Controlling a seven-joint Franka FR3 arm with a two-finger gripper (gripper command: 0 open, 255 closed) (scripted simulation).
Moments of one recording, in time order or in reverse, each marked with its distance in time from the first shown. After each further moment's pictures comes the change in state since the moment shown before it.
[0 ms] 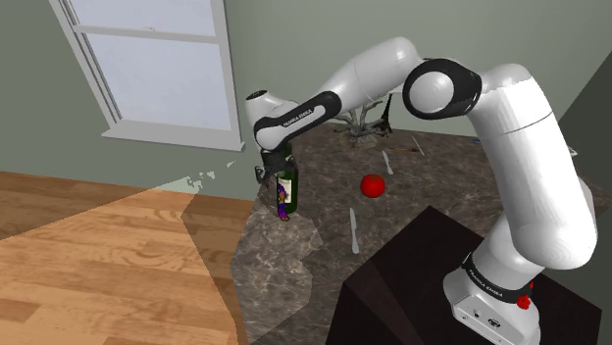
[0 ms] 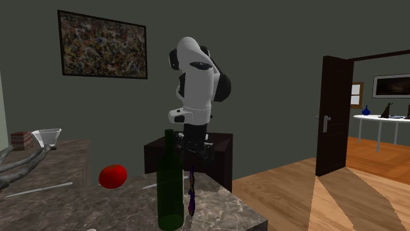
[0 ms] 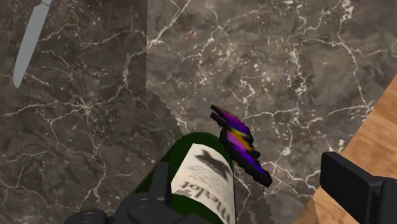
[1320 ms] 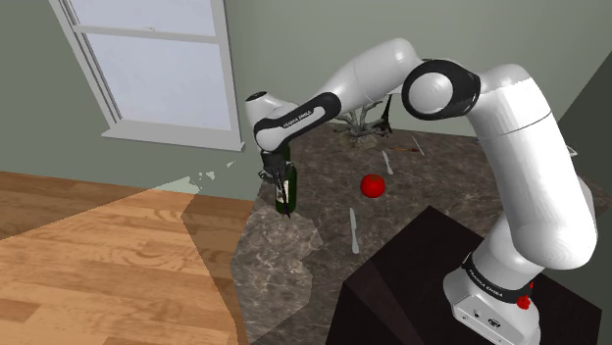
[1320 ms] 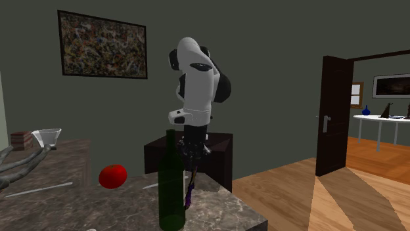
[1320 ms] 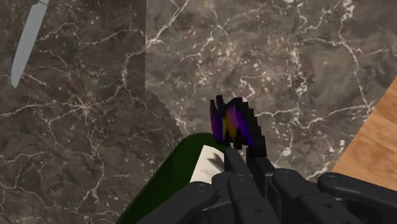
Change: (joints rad) arm 0.001 0.006 -0.001 0.001 -0.001 0.005 0.001
